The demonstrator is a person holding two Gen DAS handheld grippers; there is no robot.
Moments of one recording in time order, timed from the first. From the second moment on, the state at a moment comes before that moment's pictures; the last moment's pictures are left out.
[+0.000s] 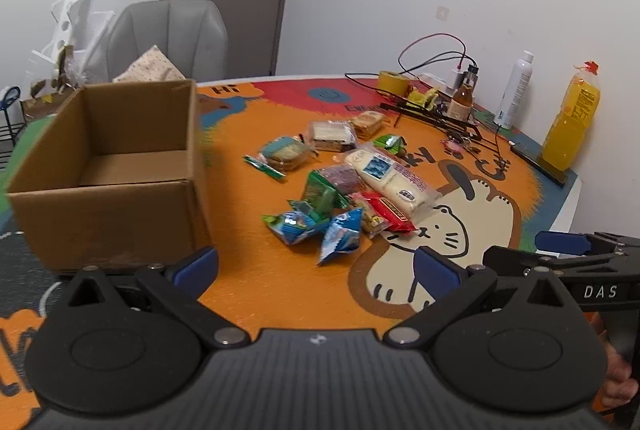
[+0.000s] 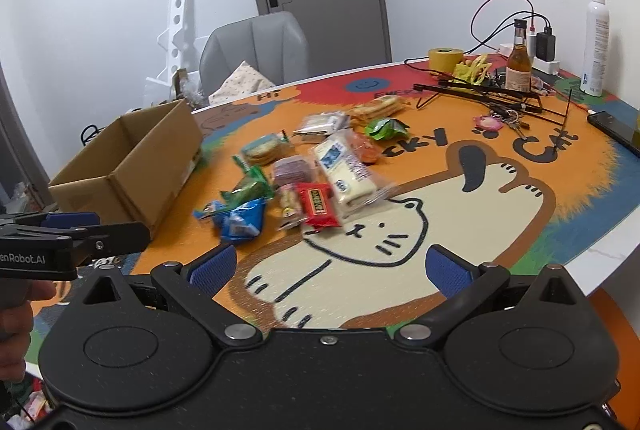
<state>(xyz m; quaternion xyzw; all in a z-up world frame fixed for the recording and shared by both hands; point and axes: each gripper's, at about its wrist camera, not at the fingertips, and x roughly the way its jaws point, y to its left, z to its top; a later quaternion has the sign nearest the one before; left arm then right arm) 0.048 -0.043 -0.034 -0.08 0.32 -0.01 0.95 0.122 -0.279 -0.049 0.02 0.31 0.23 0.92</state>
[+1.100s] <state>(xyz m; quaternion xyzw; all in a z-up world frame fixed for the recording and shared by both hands) 0.149 -0.068 -0.095 -0.12 0.38 0.00 0.92 0.216 -0.280 -0.089 0.04 0.34 0.25 0.91</state>
